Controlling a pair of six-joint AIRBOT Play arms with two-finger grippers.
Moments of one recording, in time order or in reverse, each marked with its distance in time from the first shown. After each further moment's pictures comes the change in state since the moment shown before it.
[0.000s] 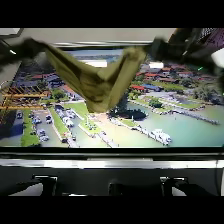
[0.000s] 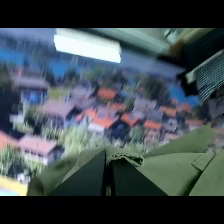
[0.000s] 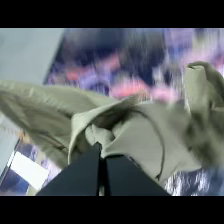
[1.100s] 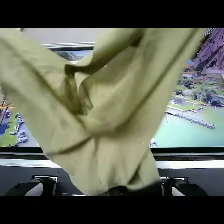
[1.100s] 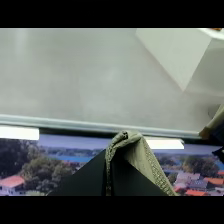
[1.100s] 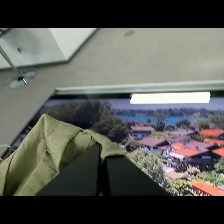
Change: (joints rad) left arm 0.000 0.210 0.213 0.468 -0.090 -0.293; right arm 0.000 0.108 0.391 -0.411 0.195 0.296
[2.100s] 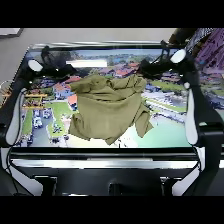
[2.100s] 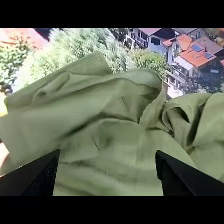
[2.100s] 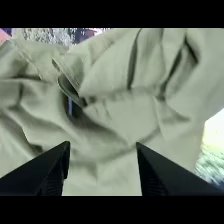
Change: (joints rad) left arm -0.085 -0.749 0.017 -0.141 -0.049 -0.100; right arm -0.052 -0.730 -0.001 0.113 0.095 -0.034
